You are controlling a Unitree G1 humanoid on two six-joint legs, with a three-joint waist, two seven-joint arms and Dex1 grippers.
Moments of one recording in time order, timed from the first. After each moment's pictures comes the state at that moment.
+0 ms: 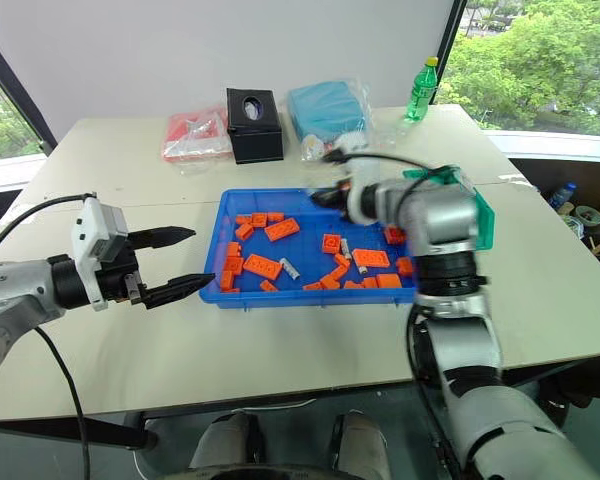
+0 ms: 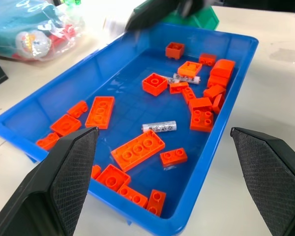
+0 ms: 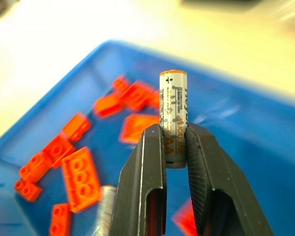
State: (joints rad) left arm -0.11 0.88 0.25 -0.55 -0.76 0.69 -0.81; right arm -0.87 -0.41 -0.14 -0.03 0.28 1.29 0.61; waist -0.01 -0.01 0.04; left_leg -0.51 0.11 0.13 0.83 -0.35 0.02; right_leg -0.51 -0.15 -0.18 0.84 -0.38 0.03
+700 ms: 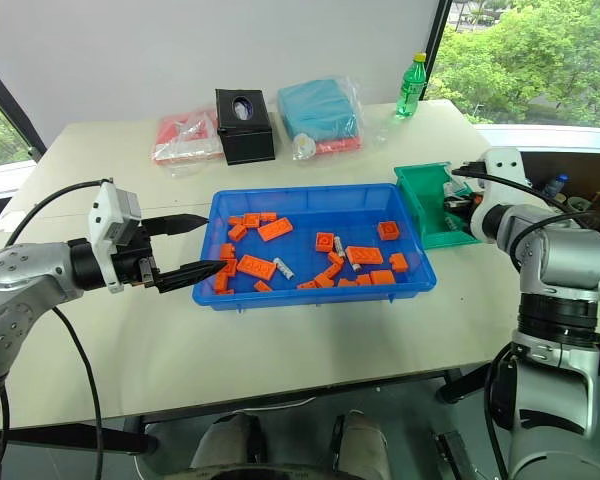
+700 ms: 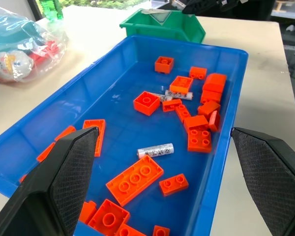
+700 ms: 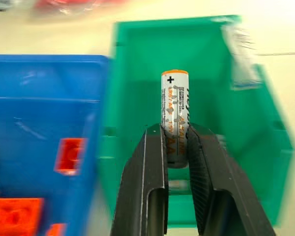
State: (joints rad) left arm -0.23 0.84 0.17 -0.47 -0.73 0.68 -0.85; right arm -0.63 -0.65 -0.31 0.11 0.25 1.07 0.45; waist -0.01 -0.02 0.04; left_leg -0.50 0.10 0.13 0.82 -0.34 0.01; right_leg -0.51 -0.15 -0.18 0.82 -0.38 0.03
